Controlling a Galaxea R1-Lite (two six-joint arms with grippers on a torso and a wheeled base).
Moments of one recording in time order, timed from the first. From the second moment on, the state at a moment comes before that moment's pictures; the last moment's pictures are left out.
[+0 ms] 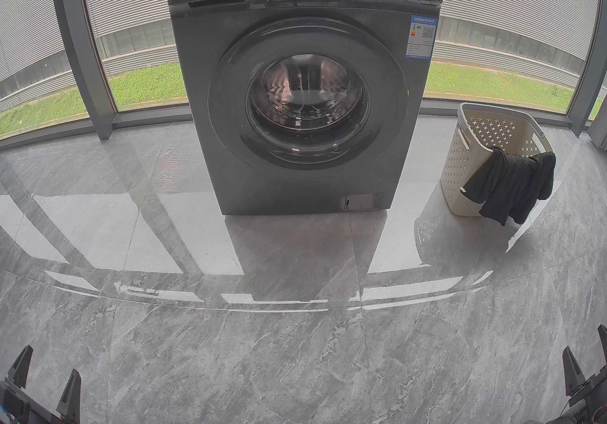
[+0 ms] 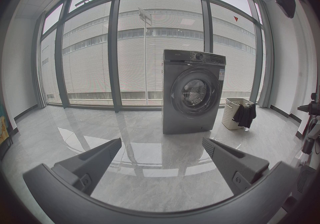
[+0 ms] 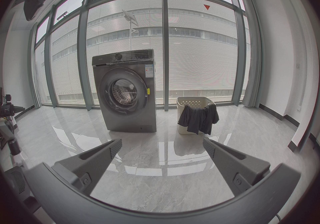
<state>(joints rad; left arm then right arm) 0.00 0.02 -0.02 0.00 0.01 -0.01 0.00 0.02 -0.02 0.00 -0.01 0.00</state>
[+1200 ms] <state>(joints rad) 0.00 0.02 -0.02 0.00 0.01 -0.01 0.00 0.02 -0.02 0.00 -0.01 0.00</state>
